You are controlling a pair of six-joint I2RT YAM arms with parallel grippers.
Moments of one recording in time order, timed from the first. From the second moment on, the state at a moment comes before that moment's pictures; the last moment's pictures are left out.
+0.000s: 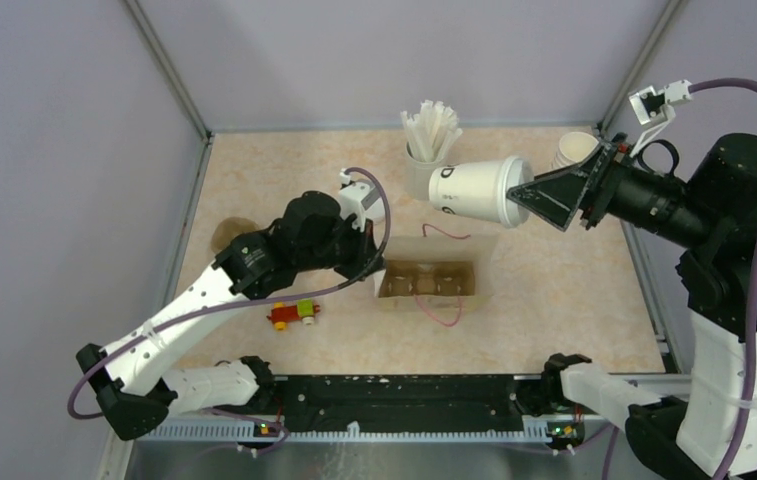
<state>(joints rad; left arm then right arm) -0.86 1.09 1.23 -0.72 0.14 -0.42 0.23 1.05 1.96 -1.04 -0.64 0.48</state>
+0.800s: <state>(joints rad) -0.78 1.20 1.32 -0.68 0.22 -0.44 0.23 0.77 1.46 -0.90 -0.81 0.36</state>
